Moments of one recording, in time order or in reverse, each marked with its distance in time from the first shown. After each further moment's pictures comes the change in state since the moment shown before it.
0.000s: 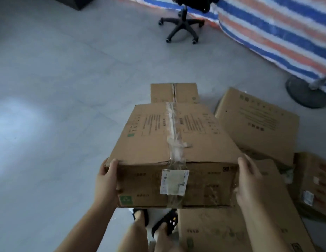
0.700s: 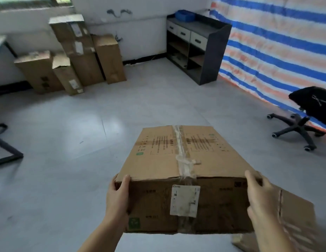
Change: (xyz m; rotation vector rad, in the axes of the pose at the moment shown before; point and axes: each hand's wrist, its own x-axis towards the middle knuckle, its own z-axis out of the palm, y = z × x) left_hand 0.166 0.211 -0.345 -0.464 0.340 0.126; right_hand -0.255 -0.132 0.452 -0.167 -0.436 -0.356
